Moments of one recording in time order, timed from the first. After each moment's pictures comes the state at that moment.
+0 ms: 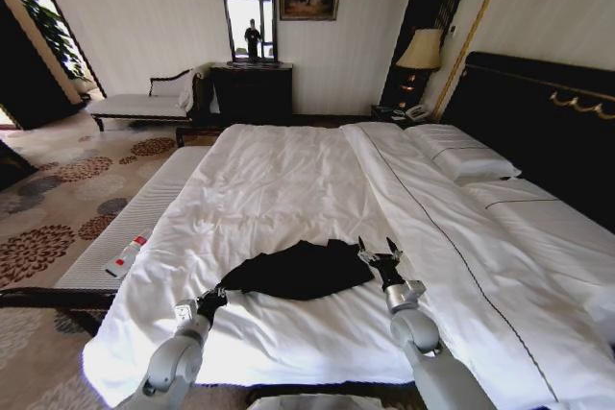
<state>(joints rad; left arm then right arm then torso) 1.58 -1.24 -0.51 -1.99 -0.51 0.35 -0.19 -1.33 1.06 0.34 1.82 0.38 0.01 0.18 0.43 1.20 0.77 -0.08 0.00</state>
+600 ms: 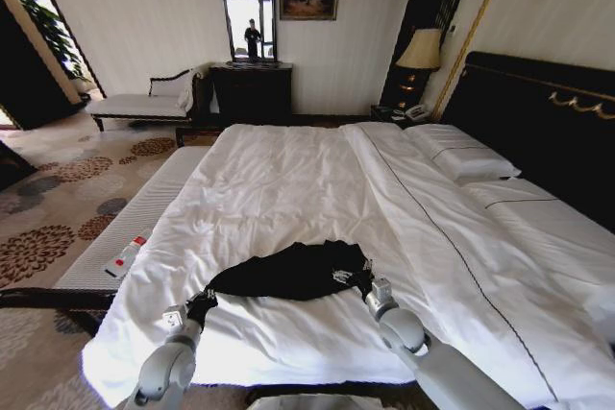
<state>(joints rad) 1.59 -1.27 -0.58 -1.98 -0.49 0.31 -0.18 -1.24 0.95 0.03 1.84 0.46 -0.14 0.28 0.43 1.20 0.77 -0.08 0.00</state>
